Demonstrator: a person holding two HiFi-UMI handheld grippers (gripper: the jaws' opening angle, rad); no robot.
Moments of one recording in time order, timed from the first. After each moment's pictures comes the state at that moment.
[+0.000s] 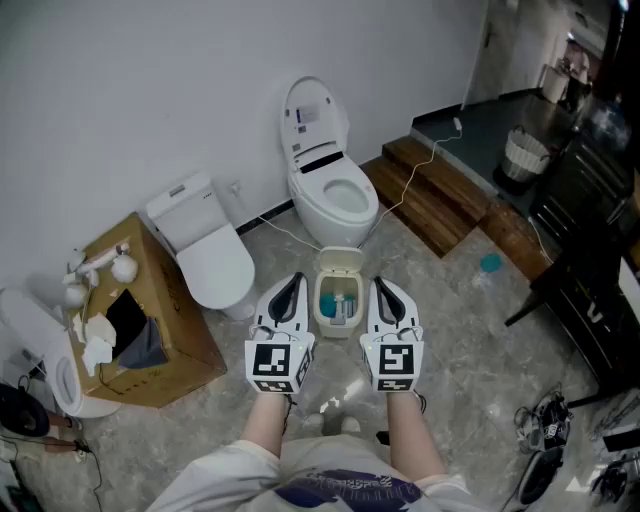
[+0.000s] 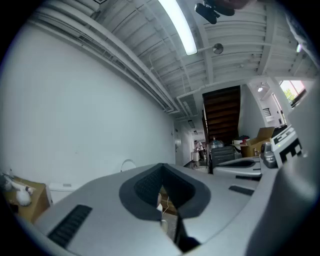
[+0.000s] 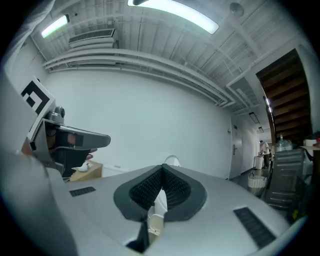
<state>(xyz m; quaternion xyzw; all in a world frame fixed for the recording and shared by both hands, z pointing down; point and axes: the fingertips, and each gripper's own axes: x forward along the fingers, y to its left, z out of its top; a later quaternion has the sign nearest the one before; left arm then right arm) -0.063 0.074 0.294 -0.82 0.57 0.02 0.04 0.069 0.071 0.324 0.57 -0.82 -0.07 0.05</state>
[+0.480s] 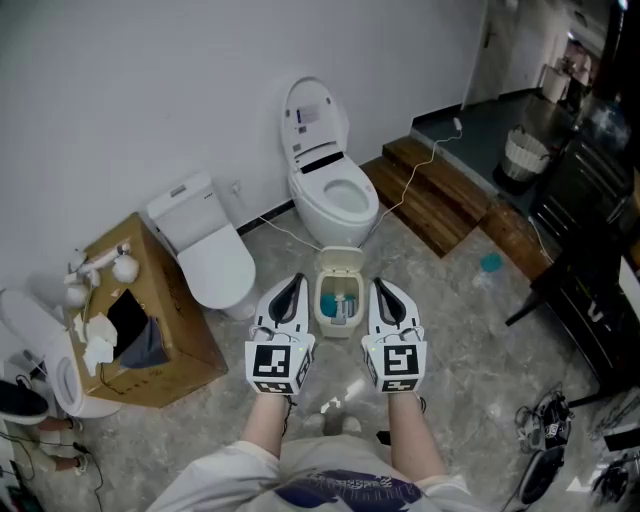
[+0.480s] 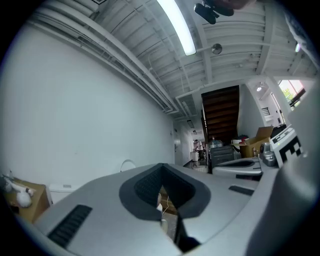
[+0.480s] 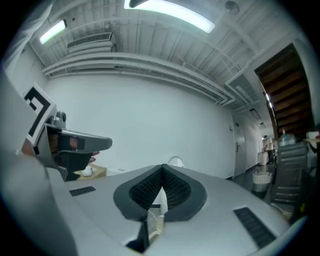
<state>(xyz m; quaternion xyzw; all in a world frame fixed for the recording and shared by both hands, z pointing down) -0.066 0.079 0.292 -0.83 0.56 0.01 0.04 0.062 0.076 0.322 0.56 -0.83 -0.05 0.03</state>
